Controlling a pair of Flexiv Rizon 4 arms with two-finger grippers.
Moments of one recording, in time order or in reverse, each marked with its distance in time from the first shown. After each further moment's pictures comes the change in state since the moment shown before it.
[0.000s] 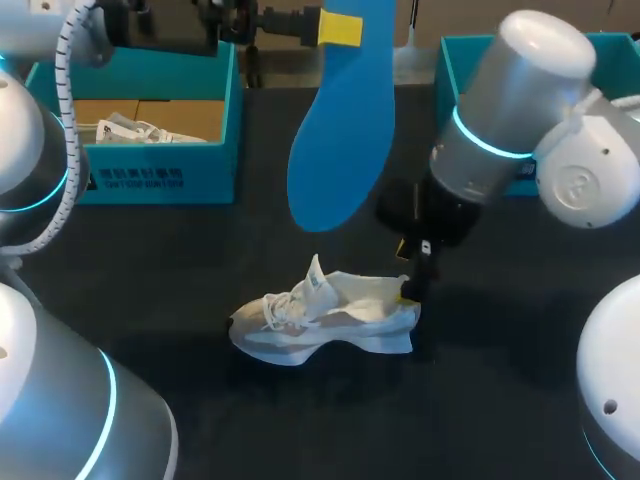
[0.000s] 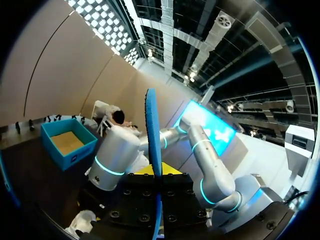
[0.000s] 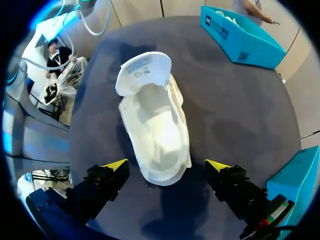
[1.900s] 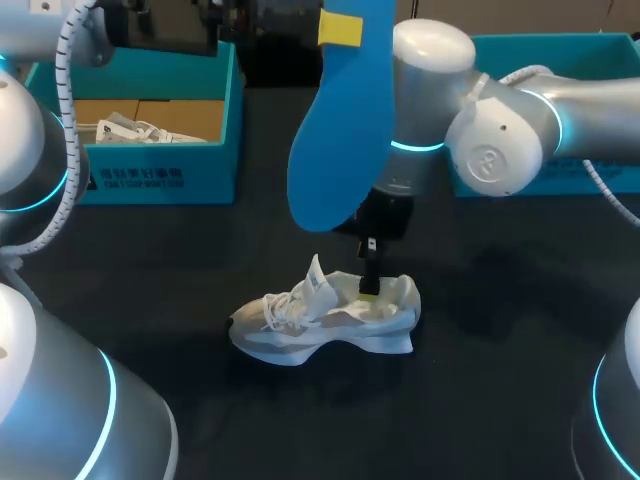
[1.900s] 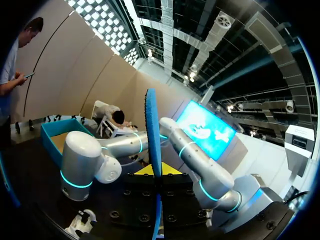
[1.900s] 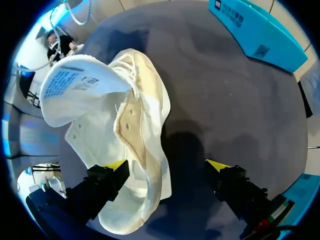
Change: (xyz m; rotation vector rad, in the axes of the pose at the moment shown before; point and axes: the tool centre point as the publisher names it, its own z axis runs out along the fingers) left arm 0.000 0.000 0.000 0.000 0.000 0.000; right arm -0.041 0.039 0.062 0.120 0.049 -0.064
